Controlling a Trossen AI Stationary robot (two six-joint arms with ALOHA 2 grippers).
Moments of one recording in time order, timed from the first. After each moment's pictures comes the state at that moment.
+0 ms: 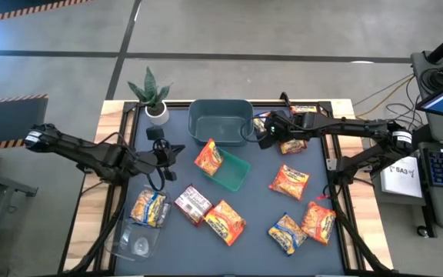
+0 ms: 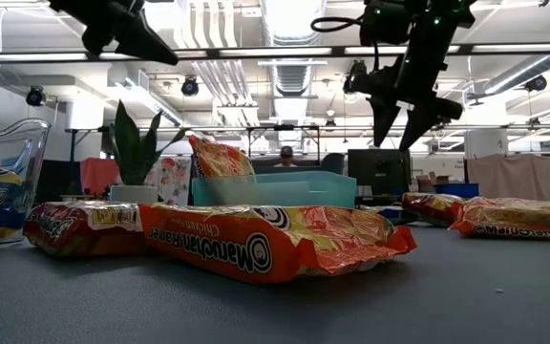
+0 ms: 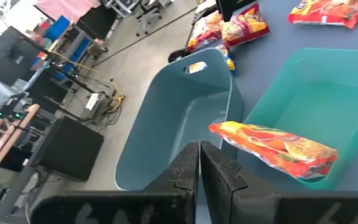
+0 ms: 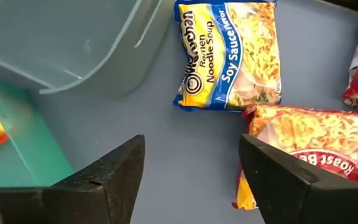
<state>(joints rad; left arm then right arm) -0.26 0.96 0.76 -0.35 -0.81 0.26 -0.31 1.37 1.05 -0.80 0.25 0.80</state>
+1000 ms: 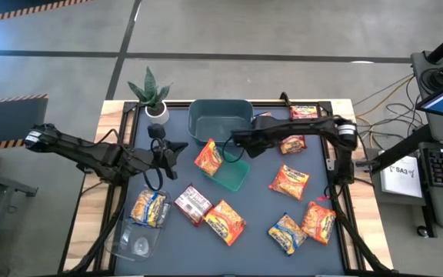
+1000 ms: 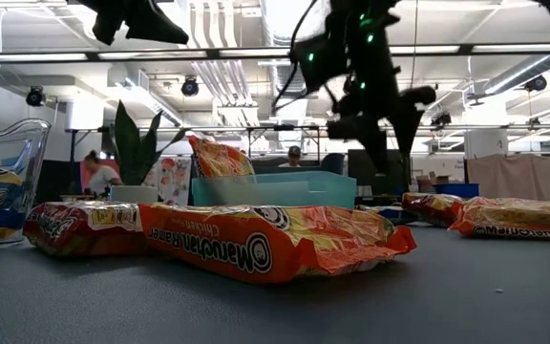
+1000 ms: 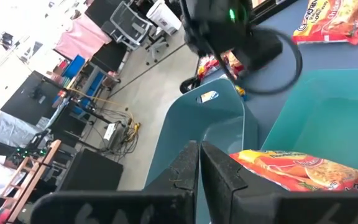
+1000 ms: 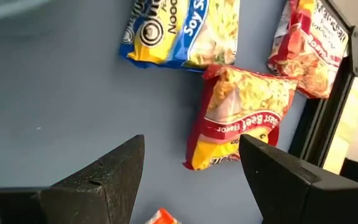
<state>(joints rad) -0.26 0.95 0.77 -0.21 -0.81 0.49 -0.20 1.92 1.55 -1.43 0.40 0.95</state>
